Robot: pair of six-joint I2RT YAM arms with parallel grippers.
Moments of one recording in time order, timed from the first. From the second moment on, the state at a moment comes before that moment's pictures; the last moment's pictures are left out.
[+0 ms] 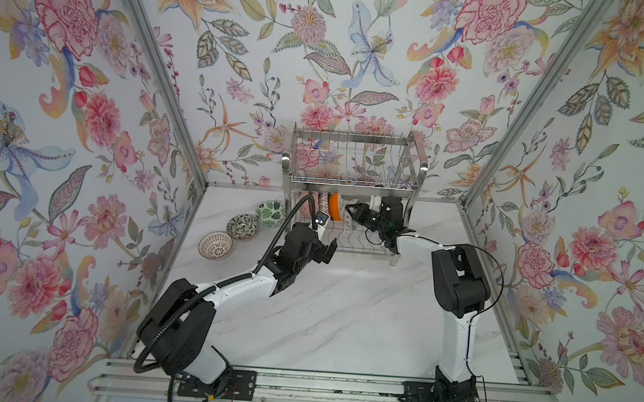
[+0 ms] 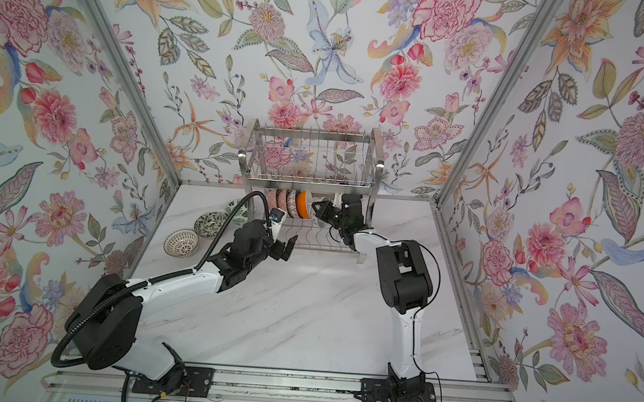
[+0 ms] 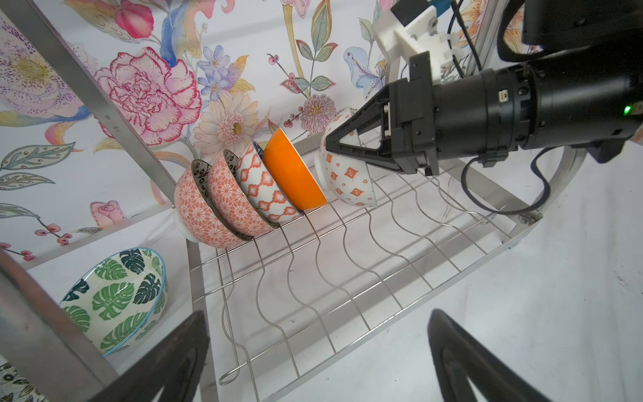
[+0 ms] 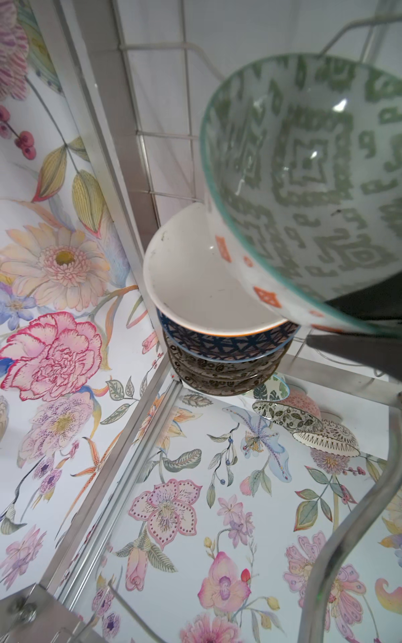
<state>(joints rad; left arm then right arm) -0.66 1.52 0.89 0.28 -0.22 0.04 0.37 2.13 1.45 0.42 -0.46 0.78</state>
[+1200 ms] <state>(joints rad) -0.75 1.59 0.85 0.33 -0.31 0.20 0.36 2.32 1.60 0.60 -0.57 0.93</state>
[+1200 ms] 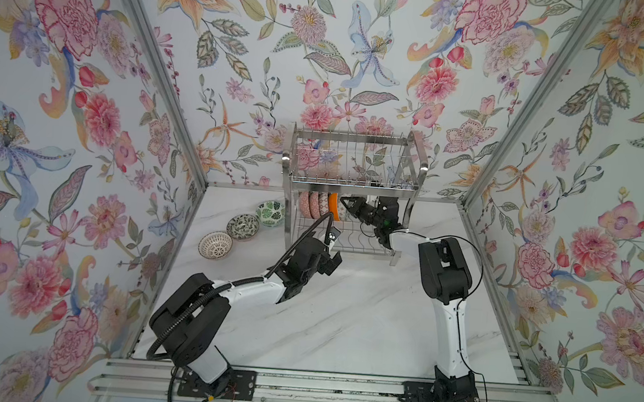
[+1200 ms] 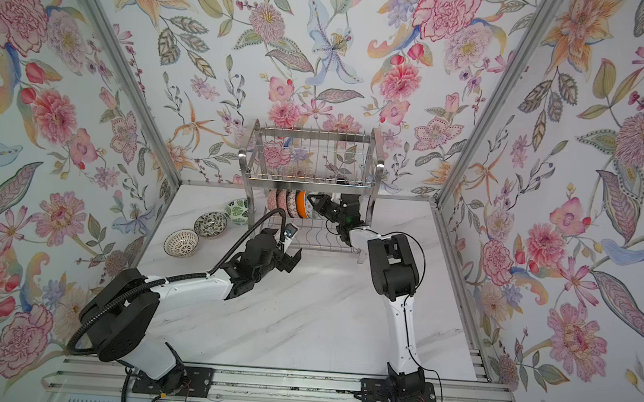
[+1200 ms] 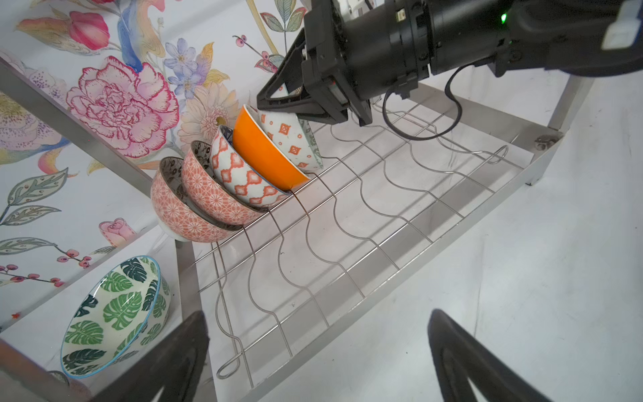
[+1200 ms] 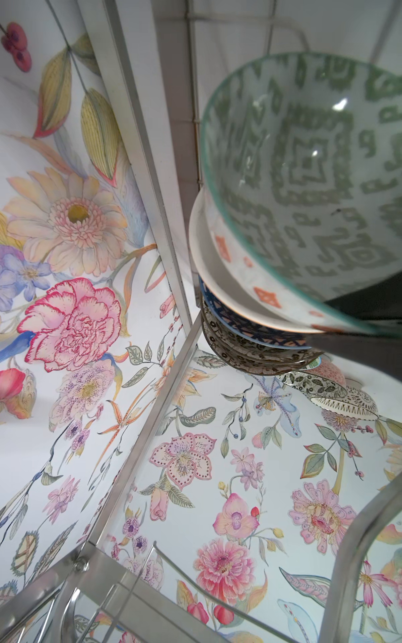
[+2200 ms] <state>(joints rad) -0.76 1.59 0.85 0.33 -0.34 0.22 0.34 2.37 1.65 0.61 -0.62 0.94</state>
